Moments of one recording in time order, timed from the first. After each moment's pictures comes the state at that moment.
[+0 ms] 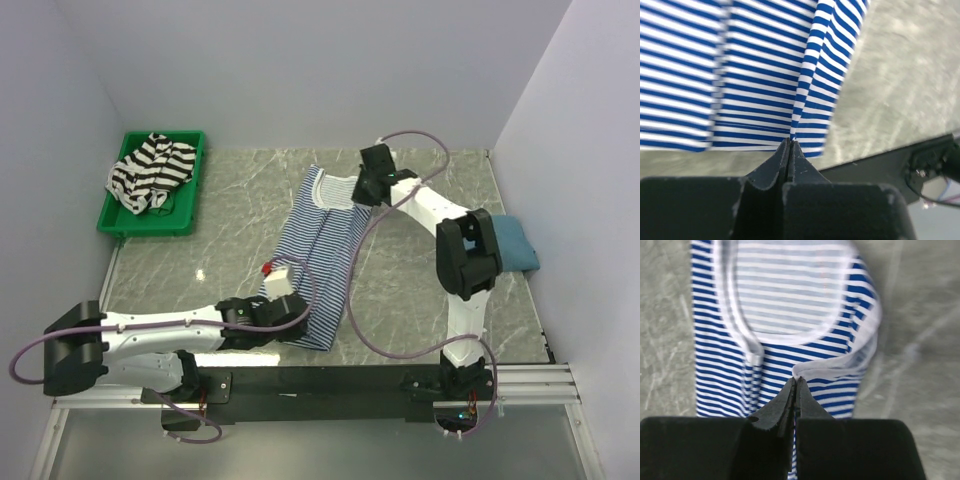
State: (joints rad) left arm -1.25 1.20 0.68 -0.41 -0.39 -1.24; right arm 0.37 1.99 1.55 -0.39 0.09 0.60
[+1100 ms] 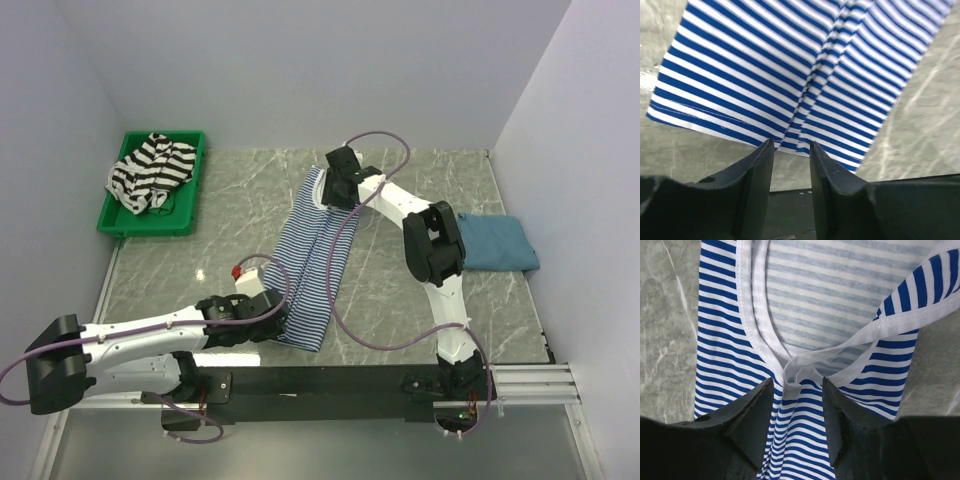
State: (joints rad) left arm -1.12 1.07 0.56 -0.56 -0.37 -1.34; right arm 0.49 2.27 1.86 -0.51 0.14 0.59
